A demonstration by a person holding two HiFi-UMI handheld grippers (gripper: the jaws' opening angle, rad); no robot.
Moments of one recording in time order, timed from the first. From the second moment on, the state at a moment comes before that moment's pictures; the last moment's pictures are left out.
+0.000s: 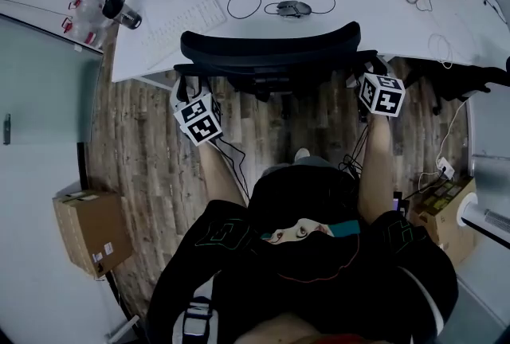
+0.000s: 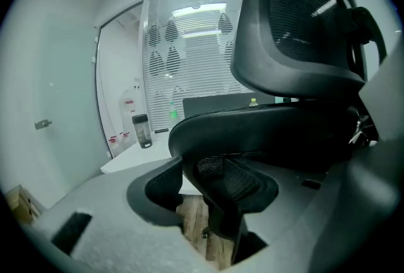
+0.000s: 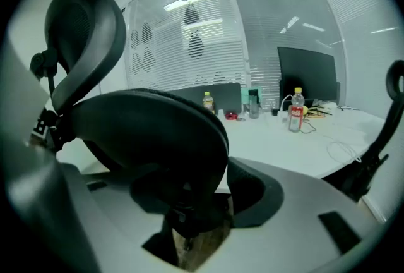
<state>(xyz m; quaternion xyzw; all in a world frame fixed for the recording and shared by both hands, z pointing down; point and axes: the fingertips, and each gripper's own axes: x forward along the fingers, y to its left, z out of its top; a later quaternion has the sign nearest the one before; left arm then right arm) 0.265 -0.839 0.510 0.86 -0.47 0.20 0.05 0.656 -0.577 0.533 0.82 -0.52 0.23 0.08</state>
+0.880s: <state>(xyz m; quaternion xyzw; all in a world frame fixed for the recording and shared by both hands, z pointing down) 0.262 -0.824 0.531 0.85 -0.49 0.14 0.13 0.645 -0.574 0.527 0.81 -0.54 0.22 0.00</state>
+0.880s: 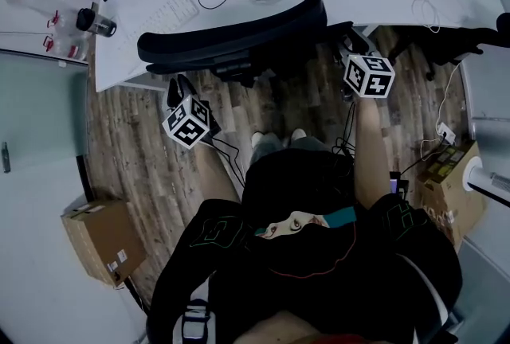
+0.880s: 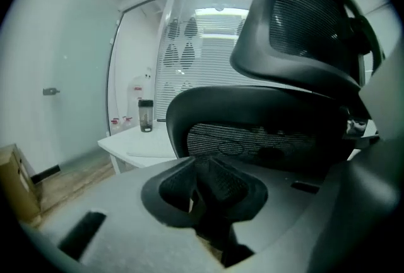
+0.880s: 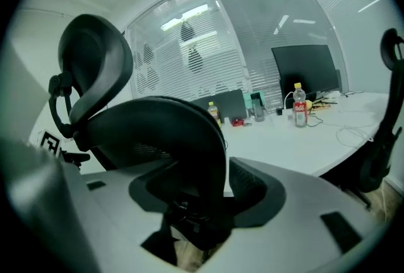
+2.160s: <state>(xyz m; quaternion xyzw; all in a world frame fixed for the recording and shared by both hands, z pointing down) 0.276 -0.717 0.399 0.94 -0.34 0.03 0.05 0.483 -0.537 0.420 0.81 -0.57 0.12 -0.03</state>
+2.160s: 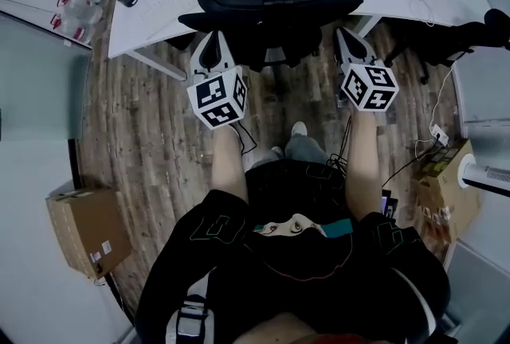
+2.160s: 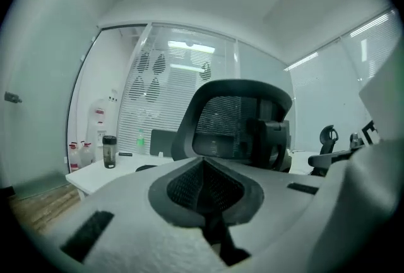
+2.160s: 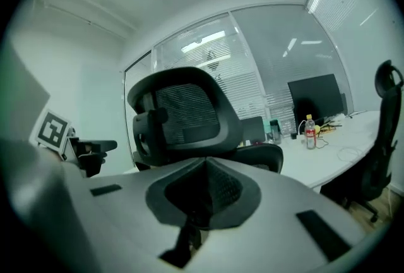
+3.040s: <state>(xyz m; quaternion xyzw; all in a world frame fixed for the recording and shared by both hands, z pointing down) 0.265 -0.698 0.390 0.96 -0.28 0.00 0.07 0.427 -0.541 0.393 0.81 -0.58 0.07 0.04</state>
